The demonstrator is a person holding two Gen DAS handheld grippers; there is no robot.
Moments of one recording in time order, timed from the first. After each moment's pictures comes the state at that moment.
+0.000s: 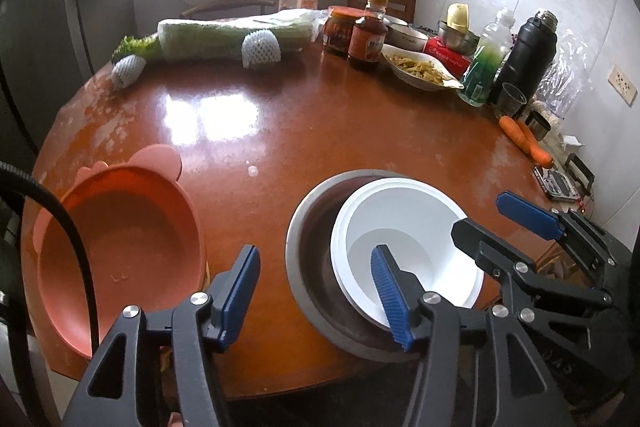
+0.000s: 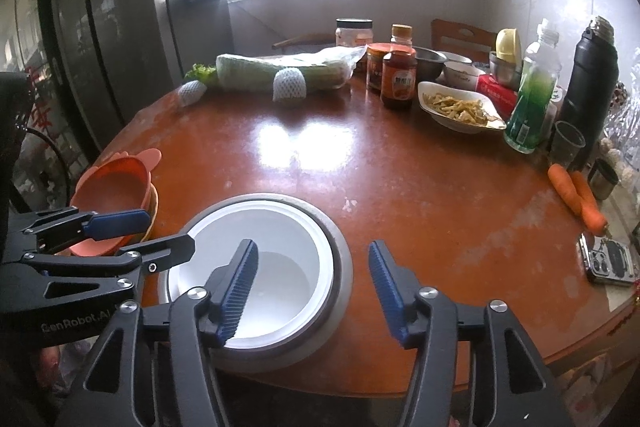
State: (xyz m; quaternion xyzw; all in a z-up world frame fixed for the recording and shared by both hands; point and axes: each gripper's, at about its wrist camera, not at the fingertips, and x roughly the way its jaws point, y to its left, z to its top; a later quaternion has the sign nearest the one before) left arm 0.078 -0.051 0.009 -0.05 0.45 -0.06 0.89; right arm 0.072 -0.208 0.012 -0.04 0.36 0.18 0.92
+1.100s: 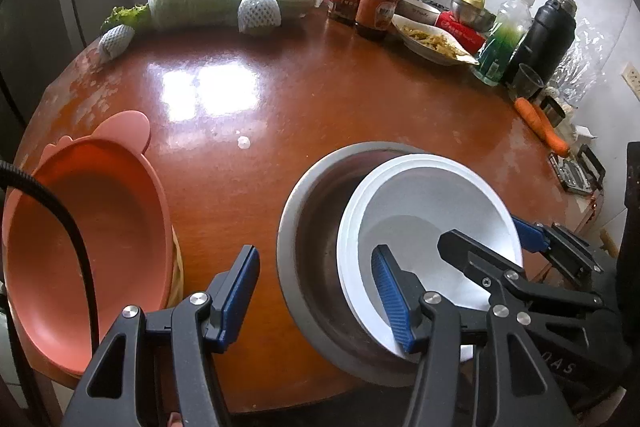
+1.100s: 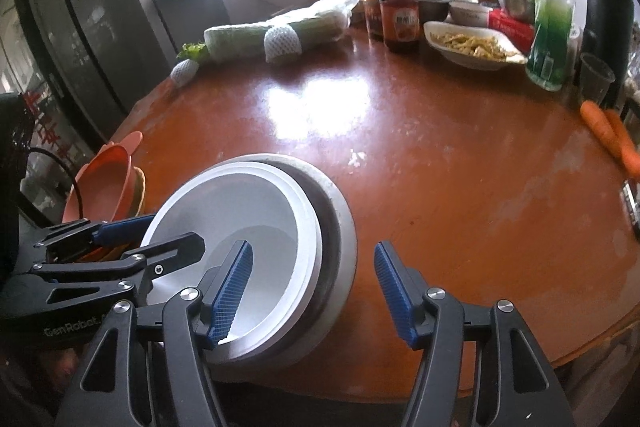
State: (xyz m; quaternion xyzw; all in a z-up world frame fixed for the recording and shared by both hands) left arm 0.101 -0.056 -0.024 -0.05 0.49 -0.06 0.87; right arm 0.101 -0.218 -0.032 0.03 0.43 0.20 0.88
